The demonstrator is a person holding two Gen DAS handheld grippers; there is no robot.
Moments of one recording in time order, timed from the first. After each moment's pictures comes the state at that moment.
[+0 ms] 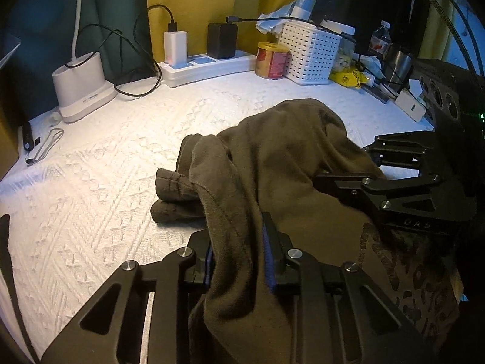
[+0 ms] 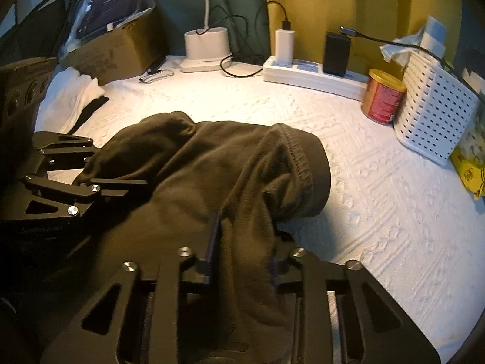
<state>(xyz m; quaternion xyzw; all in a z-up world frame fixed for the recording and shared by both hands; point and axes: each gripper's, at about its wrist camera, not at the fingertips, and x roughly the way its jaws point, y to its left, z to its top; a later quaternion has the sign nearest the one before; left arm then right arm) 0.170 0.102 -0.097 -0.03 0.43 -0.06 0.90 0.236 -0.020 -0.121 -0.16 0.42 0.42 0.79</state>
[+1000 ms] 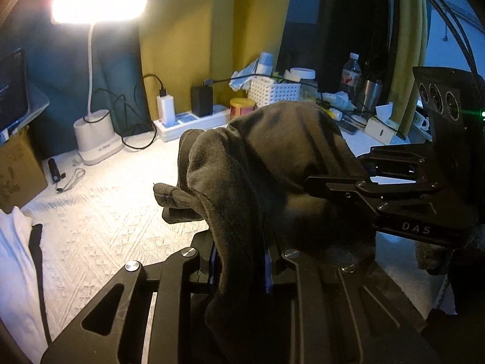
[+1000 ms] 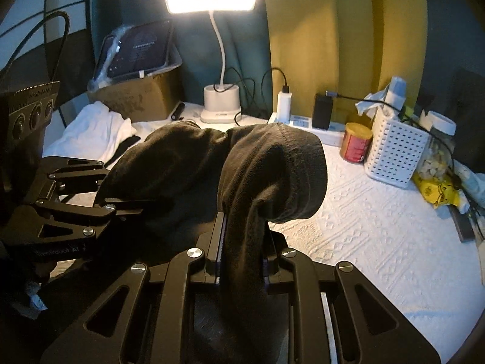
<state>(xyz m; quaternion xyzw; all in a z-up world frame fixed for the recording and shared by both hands) 0.109 0.057 -0.033 -0.02 0.33 -0.06 0.94 0.175 -0.063 -0.044 -0.12 0.33 0.42 0.84</state>
